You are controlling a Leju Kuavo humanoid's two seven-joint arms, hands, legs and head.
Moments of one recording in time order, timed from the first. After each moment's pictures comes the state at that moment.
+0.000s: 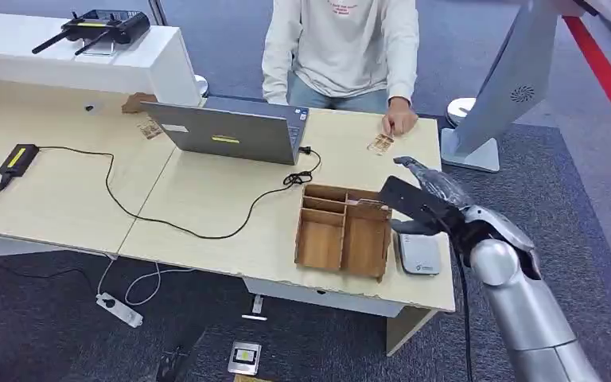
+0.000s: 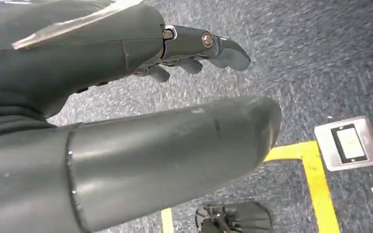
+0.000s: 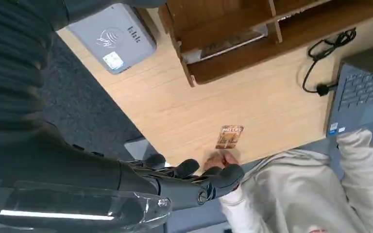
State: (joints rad) left arm -0.25 0.06 -0.62 -0.25 0.05 0.25 -0.01; right arm -0.63 -0.15 0.49 -1.29 0.65 0.28 0.16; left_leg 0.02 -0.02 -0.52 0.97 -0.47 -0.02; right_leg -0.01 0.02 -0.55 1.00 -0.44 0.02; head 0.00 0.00
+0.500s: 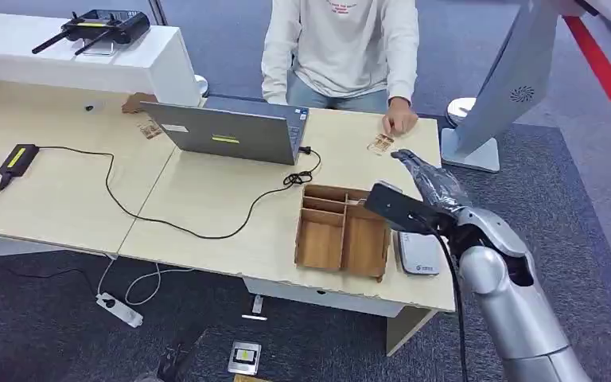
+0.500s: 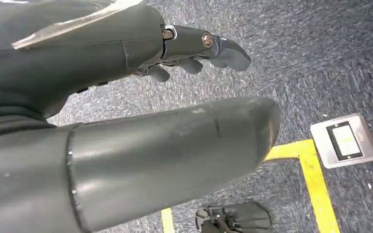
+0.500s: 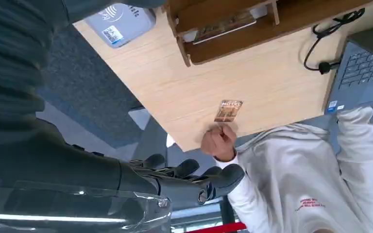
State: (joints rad) left arm -0.27 0.06 -0.61 -0.25 0.00 0.23 0.00; right arm -0.60 -0.12 0.51 -1.35 0.80 0.21 0.16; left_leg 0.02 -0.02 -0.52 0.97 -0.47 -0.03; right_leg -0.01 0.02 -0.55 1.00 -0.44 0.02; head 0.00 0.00
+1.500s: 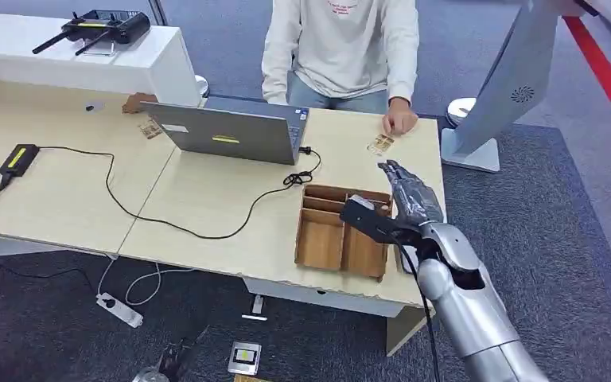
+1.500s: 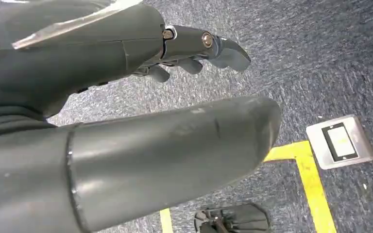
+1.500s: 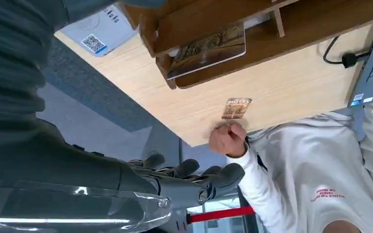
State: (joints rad) left arm -0.29 0.06 -0.61 -0.25 -0.01 0.22 0.02; right arm -0.61 0.00 0.55 -1.04 0.99 -0.12 0.10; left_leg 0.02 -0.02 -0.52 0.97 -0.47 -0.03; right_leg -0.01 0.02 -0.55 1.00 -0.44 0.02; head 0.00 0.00
